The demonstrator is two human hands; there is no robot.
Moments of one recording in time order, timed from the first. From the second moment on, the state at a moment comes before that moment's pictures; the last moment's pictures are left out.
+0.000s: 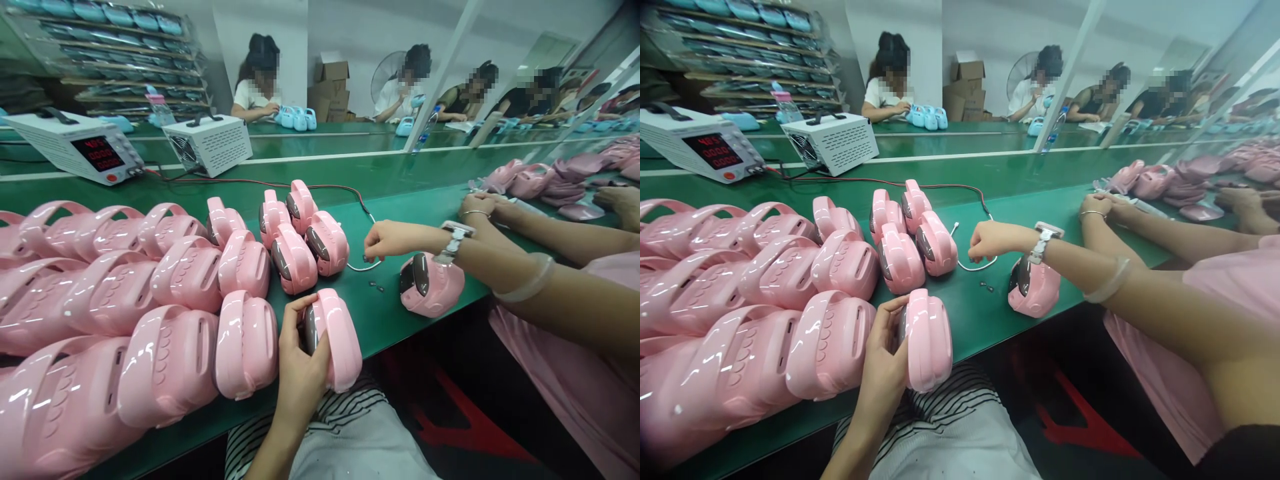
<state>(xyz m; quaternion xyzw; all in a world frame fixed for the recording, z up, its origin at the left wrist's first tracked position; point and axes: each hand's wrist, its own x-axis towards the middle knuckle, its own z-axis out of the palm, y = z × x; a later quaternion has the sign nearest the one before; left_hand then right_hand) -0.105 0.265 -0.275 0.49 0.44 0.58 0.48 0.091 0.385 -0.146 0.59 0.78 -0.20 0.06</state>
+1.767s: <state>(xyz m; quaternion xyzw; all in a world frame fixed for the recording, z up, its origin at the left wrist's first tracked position) -0.073 0.355 -0.113 0.74 0.36 0.15 0.55 0.072 0.309 -0.225 0.26 0.52 -0.54 -0.61</state>
